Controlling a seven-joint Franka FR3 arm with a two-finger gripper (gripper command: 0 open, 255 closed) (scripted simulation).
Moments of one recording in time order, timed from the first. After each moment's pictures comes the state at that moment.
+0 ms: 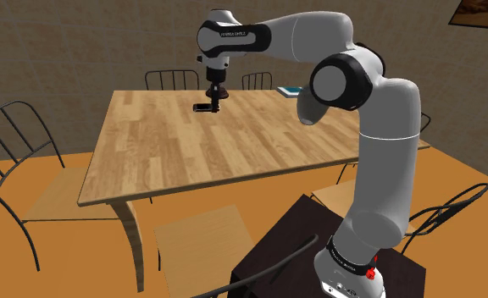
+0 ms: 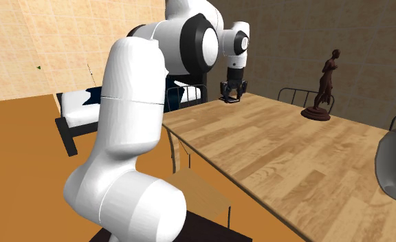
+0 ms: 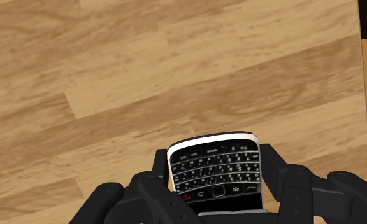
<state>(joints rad) 0.06 0.37 -0.14 -1.39 0.07 1.75 -0.93</state>
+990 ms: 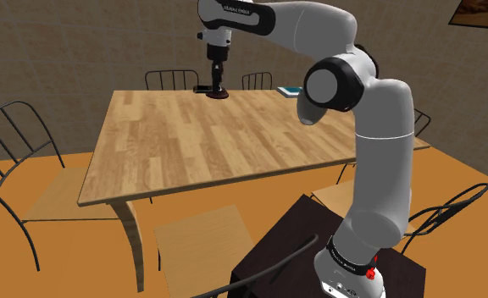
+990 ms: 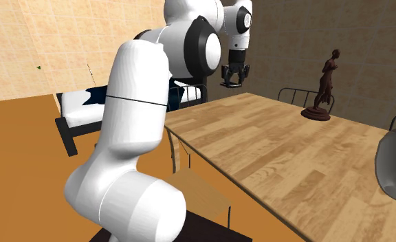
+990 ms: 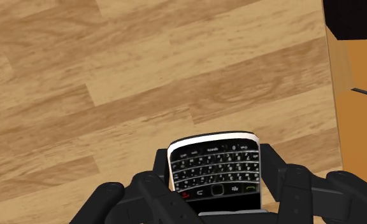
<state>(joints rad) 0.04 0.42 -0.15 -1.12 0.07 1.53 -0.93</state>
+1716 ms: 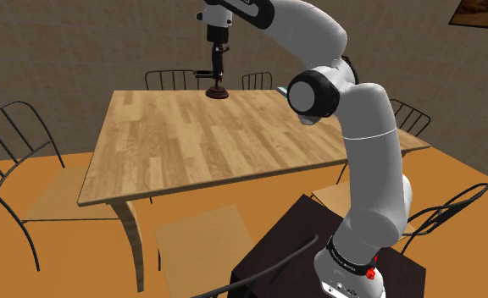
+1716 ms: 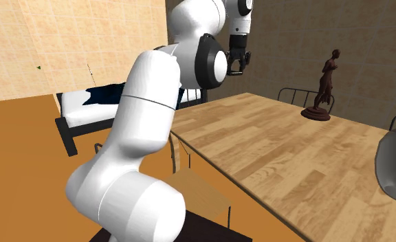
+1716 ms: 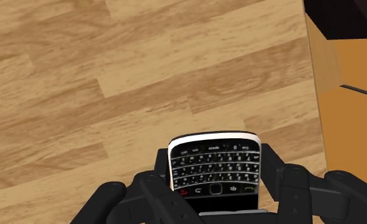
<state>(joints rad) 0.01 0.57 -0.14 -0.71 0.10 1.28 -0.92</state>
